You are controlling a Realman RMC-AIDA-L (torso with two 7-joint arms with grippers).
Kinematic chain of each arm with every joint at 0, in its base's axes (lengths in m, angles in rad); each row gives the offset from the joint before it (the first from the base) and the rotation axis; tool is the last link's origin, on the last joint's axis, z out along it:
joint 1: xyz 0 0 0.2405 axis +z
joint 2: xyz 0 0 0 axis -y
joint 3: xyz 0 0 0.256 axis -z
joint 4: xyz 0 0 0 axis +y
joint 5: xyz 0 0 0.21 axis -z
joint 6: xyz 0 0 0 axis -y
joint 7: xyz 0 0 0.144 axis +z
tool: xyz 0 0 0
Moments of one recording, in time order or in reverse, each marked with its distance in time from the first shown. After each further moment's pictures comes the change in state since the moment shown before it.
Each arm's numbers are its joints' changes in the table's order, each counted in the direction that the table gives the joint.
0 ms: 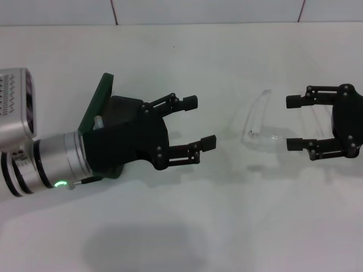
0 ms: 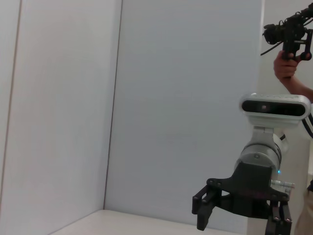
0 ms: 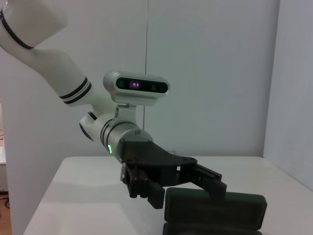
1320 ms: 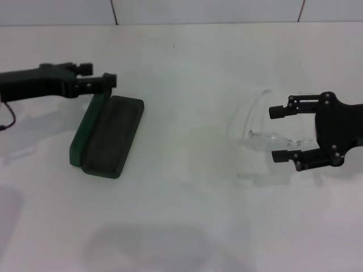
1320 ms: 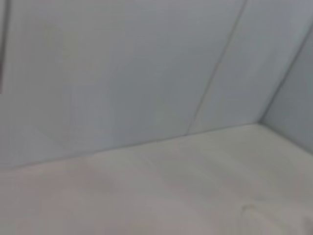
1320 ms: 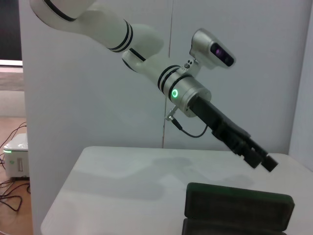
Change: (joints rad) left arm -0.178 0.005 -0.001 -0.660 -0.086 0.020 -0.744; right arm 0.029 -0.034 0.001 -0.021 0.066 0.000 -0.011
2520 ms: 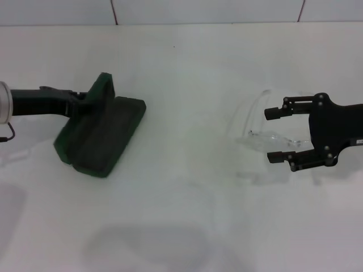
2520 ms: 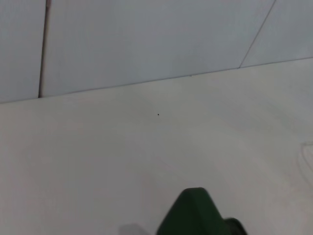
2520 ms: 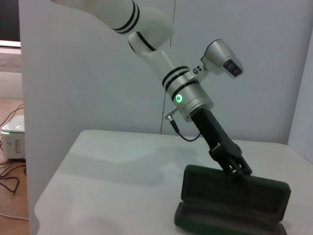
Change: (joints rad) left arm -0.030 -0.002 0.000 0.069 -0.186 0.221 -0.023; right arm 0.003 -0.016 -0.001 -0.030 0.041 -0.041 -0.010
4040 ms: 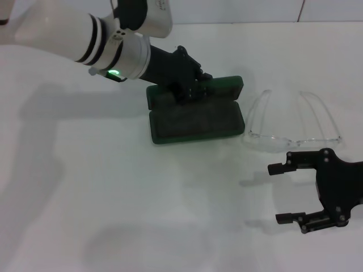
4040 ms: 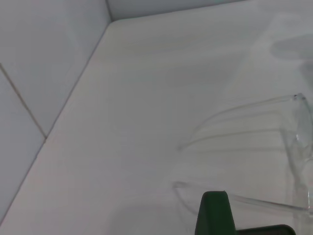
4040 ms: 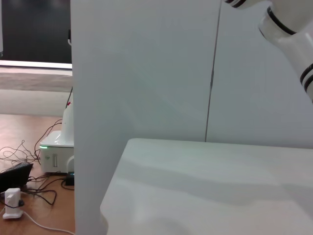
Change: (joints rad) left arm -0.356 0.006 0.000 0.429 -0.265 0.297 0.488; right arm -0.130 -0.055 -0.007 -0.026 0.062 0.117 -0.101
